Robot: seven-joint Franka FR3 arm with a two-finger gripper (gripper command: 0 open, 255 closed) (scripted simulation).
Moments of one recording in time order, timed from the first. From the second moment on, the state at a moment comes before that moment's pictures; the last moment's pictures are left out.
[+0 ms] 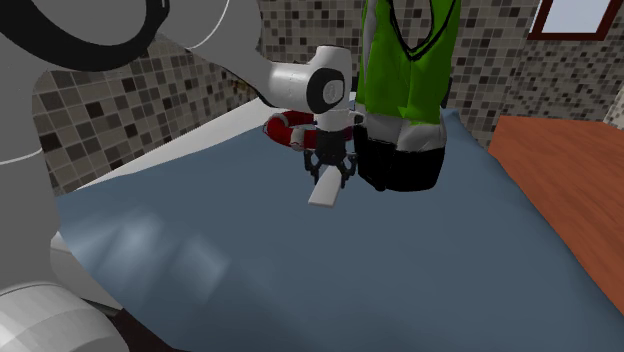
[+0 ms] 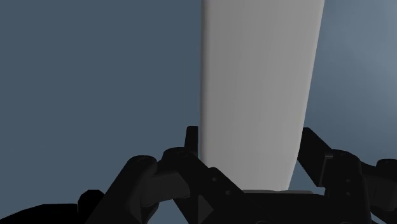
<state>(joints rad) -0.10 0.19 -0.19 -1.93 0.03 2.11 -0.39</state>
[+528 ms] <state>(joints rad) -0.09 0.15 -0.19 -1.87 0.02 2.02 -0.38</state>
